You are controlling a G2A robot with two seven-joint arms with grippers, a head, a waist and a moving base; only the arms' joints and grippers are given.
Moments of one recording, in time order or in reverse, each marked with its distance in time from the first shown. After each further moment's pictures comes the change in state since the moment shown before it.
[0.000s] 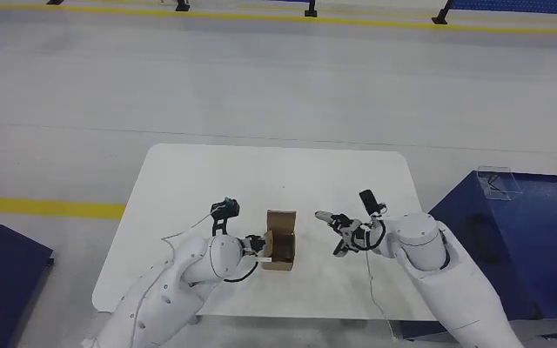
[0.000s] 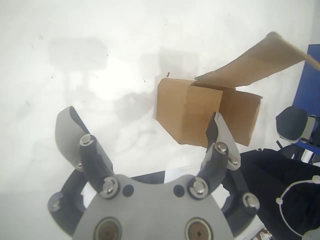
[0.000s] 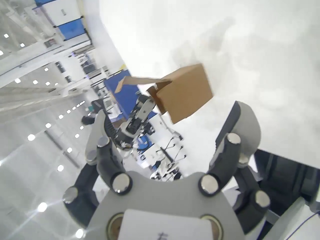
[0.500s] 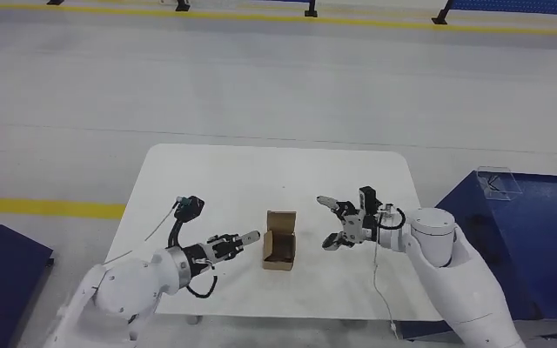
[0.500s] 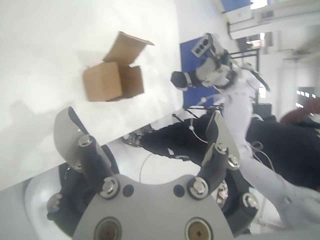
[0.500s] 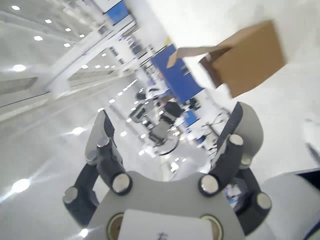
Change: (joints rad) left arm 0.369 0.103 -0.480 -0.412 -0.308 -0.286 0.045; right arm -0.016 -0.018 0.108 0.012 0.317 -0.023 0.027
